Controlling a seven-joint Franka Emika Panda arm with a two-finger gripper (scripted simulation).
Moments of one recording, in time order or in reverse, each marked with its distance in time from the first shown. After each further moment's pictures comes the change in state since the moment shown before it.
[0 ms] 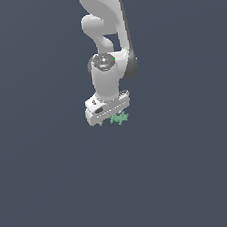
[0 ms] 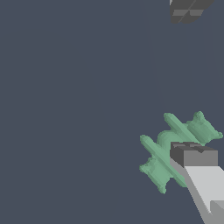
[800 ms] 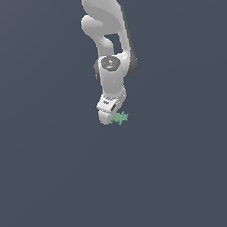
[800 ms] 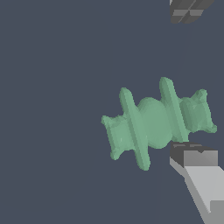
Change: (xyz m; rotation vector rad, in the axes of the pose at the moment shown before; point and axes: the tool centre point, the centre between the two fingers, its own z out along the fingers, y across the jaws) arm -0.031 -0.047 0.035 0.017 0.011 -0.478
